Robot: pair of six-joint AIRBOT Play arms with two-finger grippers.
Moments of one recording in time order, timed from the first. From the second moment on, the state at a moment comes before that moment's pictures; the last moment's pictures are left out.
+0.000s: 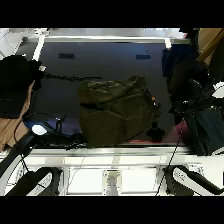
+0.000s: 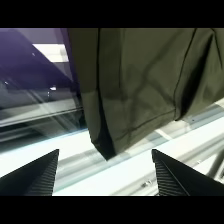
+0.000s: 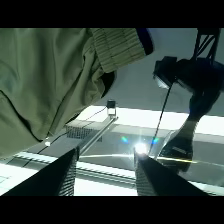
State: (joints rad) left arm -0.06 -0.94 0.32 0.77 -1.06 -1.31; right arm -0.33 -1.13 1.00 -1.17 1.38 1.26
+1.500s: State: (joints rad) left arm -0.05 -1.05 0.36 0.60 -0.92 -1.25; right arm -0.33 -1.27 0.74 -0.91 1.05 1.24
